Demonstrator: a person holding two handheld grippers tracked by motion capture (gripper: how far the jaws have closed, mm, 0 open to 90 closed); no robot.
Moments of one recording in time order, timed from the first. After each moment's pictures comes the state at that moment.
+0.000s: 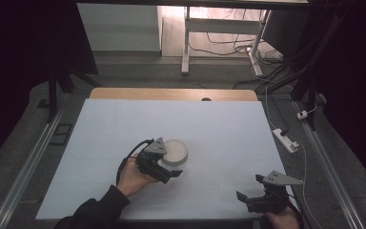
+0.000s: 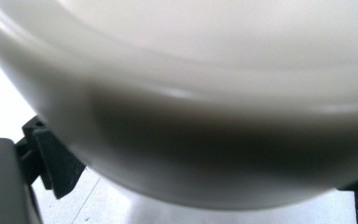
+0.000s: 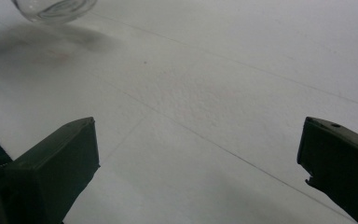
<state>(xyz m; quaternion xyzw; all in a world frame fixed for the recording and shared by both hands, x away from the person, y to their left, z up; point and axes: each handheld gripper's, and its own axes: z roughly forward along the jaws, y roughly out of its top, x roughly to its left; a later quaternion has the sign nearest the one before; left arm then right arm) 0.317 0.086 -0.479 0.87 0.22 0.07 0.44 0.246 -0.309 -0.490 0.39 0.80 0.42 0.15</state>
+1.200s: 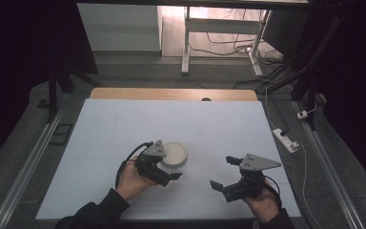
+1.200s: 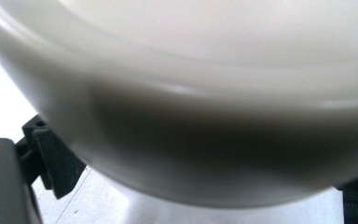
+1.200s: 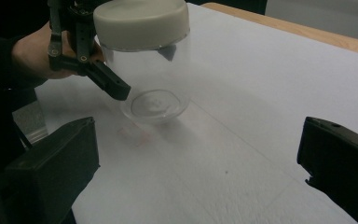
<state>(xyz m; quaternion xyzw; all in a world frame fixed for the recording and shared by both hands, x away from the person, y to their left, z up) 0.309 0.087 -0.480 0.87 0.22 0.06 0.44 0.269 -0.232 -0.442 0.26 0.81 0.51 0.12</state>
